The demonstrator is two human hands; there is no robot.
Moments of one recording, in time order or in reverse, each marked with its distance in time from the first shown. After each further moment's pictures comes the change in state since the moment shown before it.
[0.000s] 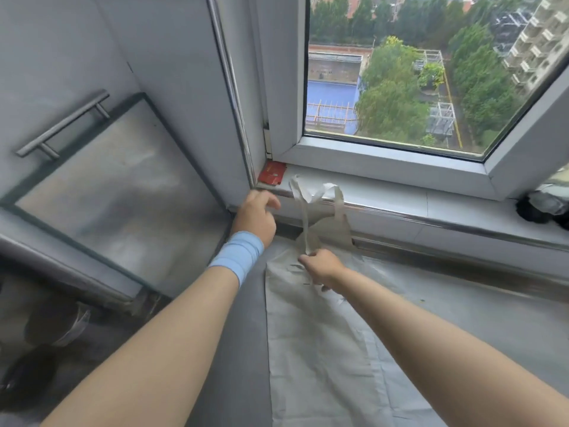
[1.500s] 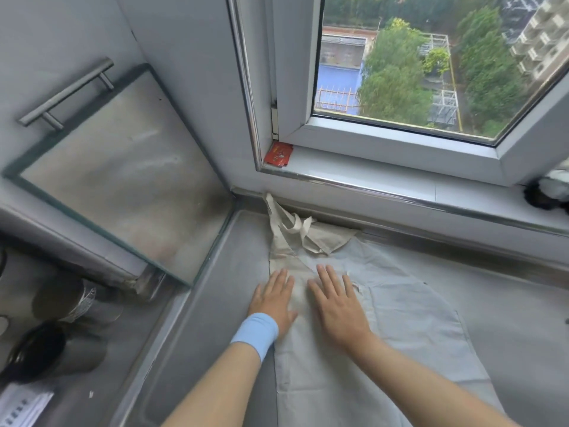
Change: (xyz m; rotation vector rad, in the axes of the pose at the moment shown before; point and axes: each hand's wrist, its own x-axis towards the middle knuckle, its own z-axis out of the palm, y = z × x) left_hand -0.157 -0.078 0.073 0.576 -0.745 -0.040; right_hand -0.035 0.123 0.069 -0.907 0.337 -0.631
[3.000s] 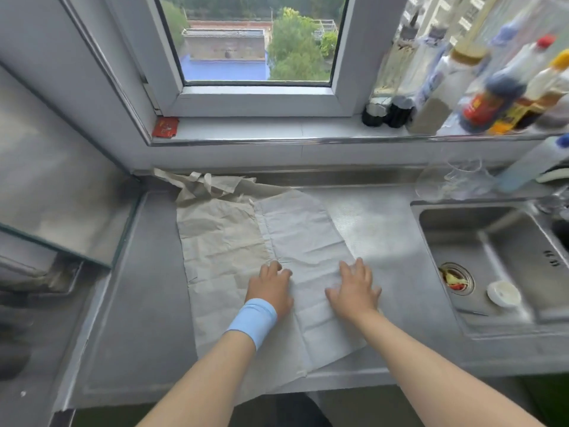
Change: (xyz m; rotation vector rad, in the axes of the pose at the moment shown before) left_hand -0.103 0.154 0.064 0.138 0.037 0.277; right_hand -0.233 0.055 -0.009 0.344 -0.171 0.958
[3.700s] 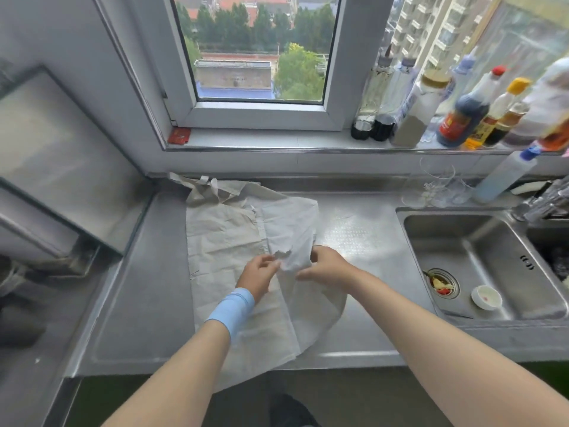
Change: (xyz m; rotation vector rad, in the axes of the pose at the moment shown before) left_hand -0.052 0.006 -0.026 -1.214 0.108 -0.234; right_hand -0.049 -0.032 -0.083 0.542 -0.276 -0.360
